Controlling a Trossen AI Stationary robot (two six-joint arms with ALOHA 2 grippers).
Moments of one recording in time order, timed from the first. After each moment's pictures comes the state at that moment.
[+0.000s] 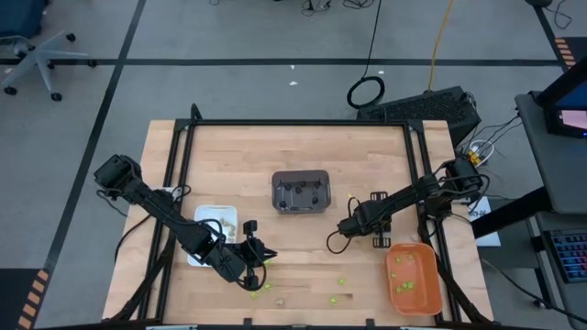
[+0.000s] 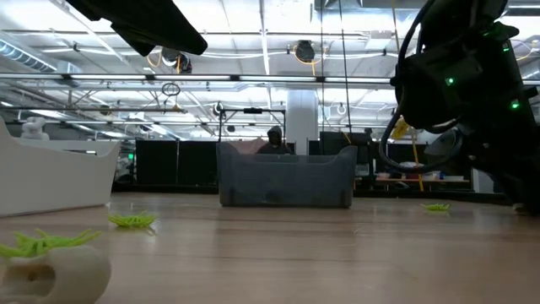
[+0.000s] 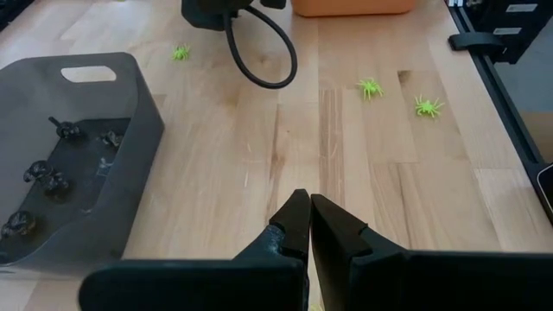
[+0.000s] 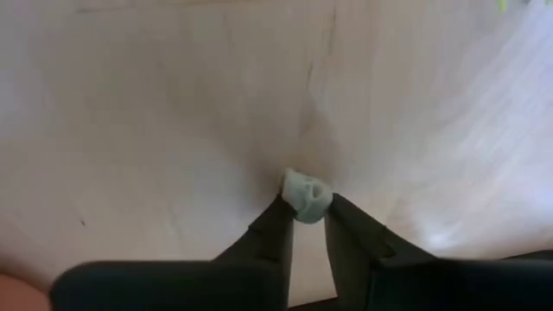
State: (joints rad) left arm -0.62 1.57 0.94 -0.09 -0.55 -0.39; right arm 0.25 1.76 0.91 -1.08 0.08 0.32
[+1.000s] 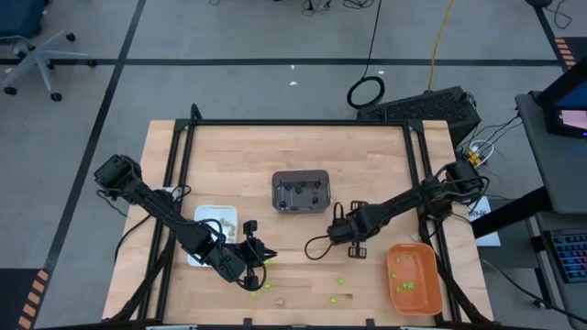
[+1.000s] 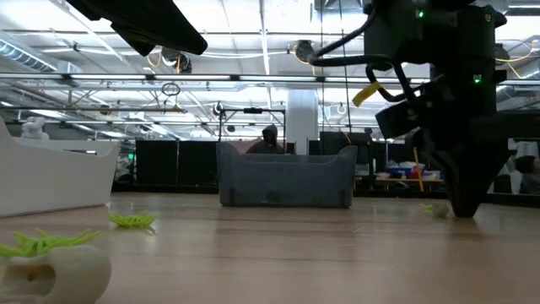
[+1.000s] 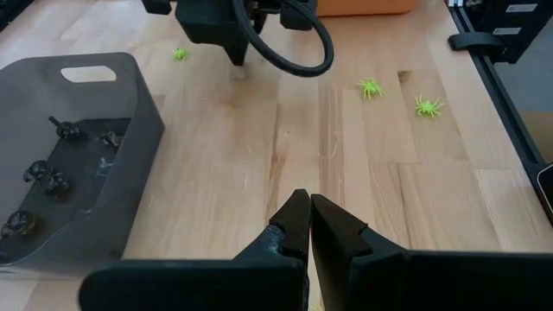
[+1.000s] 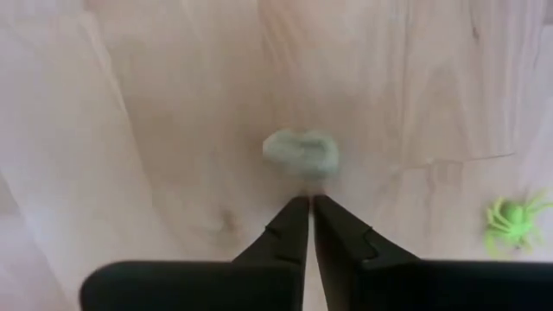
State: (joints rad) left arm -0.62 1.57 0.94 -0.09 -0.55 -0.39; right arm 0.32 1.76 1.03 -0.78 0.02 0.45
